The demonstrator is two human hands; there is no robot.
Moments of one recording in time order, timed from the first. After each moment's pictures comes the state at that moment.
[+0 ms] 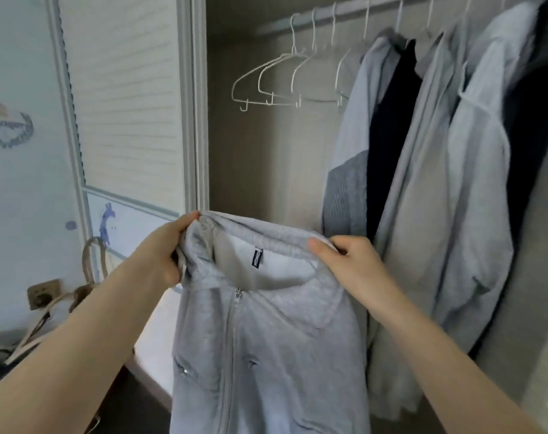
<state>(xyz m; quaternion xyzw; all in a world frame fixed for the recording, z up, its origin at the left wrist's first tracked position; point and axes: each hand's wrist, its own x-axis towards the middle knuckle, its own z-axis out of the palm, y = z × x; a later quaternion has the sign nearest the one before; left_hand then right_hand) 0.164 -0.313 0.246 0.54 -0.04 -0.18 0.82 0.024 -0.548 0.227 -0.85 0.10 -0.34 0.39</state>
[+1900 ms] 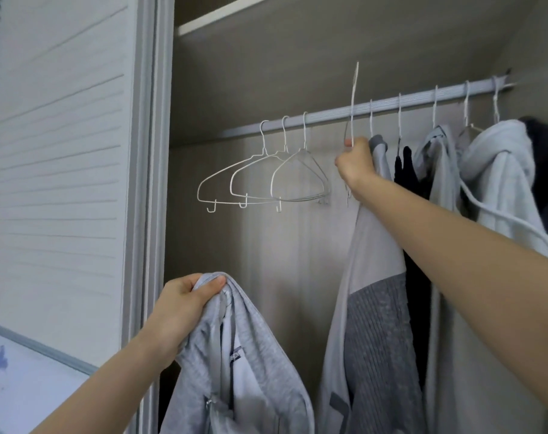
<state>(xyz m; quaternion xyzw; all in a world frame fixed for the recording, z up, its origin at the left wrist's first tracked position) 0.314 -0.422 0.324 0.63 -0.34 0.00 0.70 0.231 -0.691 0.539 -0.71 0.16 -0.59 0.34</state>
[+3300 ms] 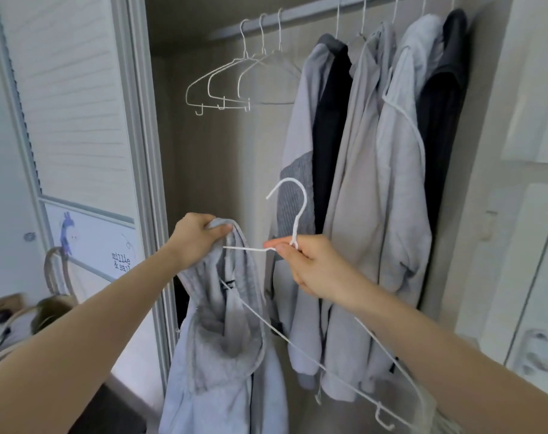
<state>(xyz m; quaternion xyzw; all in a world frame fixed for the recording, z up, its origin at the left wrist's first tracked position) 0.170 -0.418 0.249 0.81 -0.31 0.08 0.49 -0.020 -0.572 0.243 -0.85 -0.02 -0.24 0.47</state>
